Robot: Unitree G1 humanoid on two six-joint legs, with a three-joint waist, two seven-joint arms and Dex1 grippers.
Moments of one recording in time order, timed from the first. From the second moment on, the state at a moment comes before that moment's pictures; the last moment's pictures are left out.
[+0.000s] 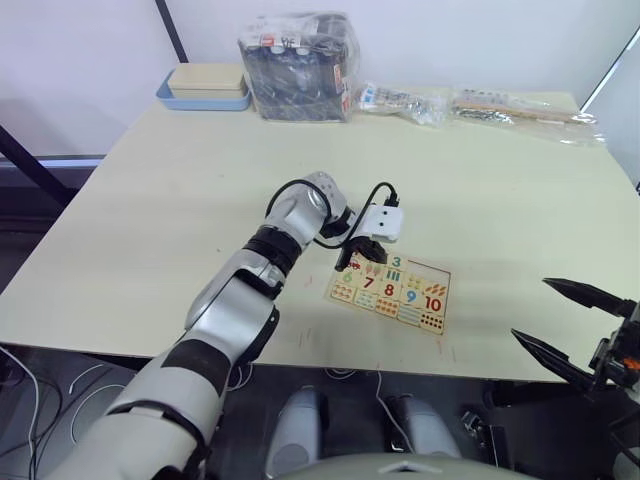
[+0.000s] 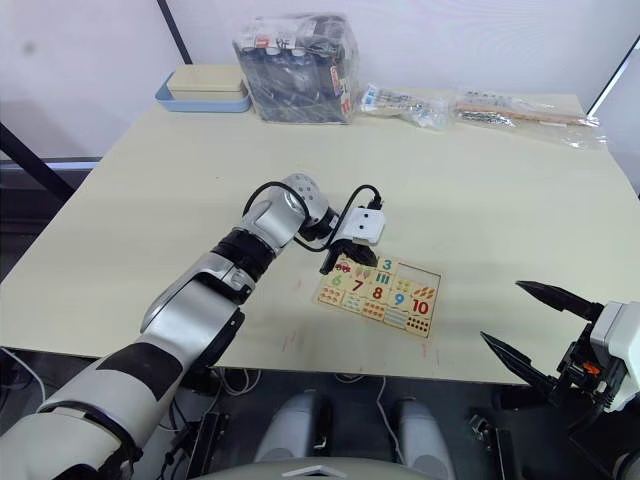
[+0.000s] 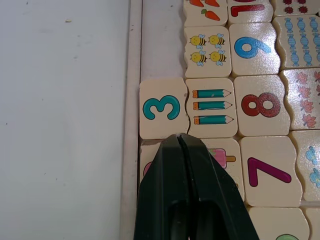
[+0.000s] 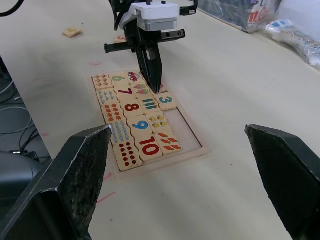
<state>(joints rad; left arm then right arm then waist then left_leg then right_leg) -1.12 0.22 -0.48 0.85 0.27 -0.03 -1.42 0.58 -0.65 -0.64 -0.67 0.66 0.21 0.99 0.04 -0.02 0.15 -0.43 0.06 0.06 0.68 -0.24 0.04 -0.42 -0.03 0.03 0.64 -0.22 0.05</state>
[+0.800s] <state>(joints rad) -0.82 0.38 -0.14 0.19 -0.08 0.62 -1.22 0.41 -0.64 -0.48 -0.66 0.66 0.24 0.87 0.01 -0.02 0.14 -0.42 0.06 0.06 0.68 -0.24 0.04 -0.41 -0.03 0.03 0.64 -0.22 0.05</state>
